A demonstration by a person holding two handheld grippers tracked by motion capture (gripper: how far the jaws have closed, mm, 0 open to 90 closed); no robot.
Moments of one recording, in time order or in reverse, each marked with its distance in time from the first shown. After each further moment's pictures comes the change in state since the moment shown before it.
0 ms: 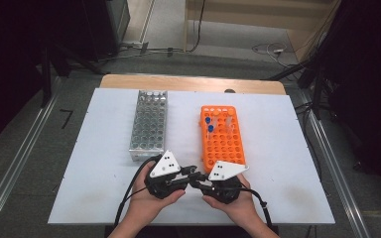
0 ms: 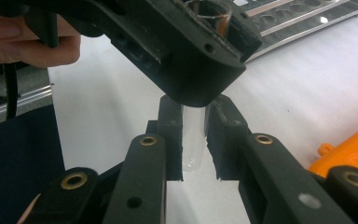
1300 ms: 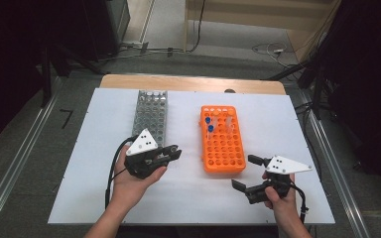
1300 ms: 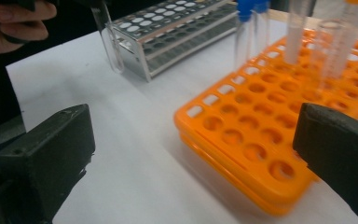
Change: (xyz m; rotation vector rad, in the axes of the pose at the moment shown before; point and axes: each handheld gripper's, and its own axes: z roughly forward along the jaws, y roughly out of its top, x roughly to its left) left arm 0.049 0.020 -0.034 -0.047 0.096 -0.044; right arm -0.055 -0.046 -0.096 -0.165 -0.130 0.166
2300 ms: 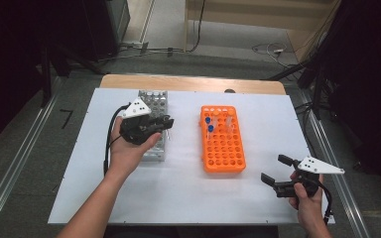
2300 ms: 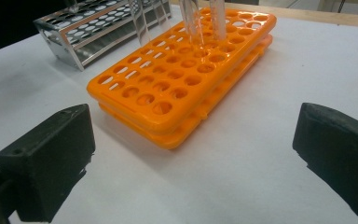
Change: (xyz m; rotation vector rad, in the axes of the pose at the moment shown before) left arm 0.060 0.044 0.011 -0.013 0.088 -0.017; right arm -0.055 -0.036 -0.045 -0.024 -0.142 0.104
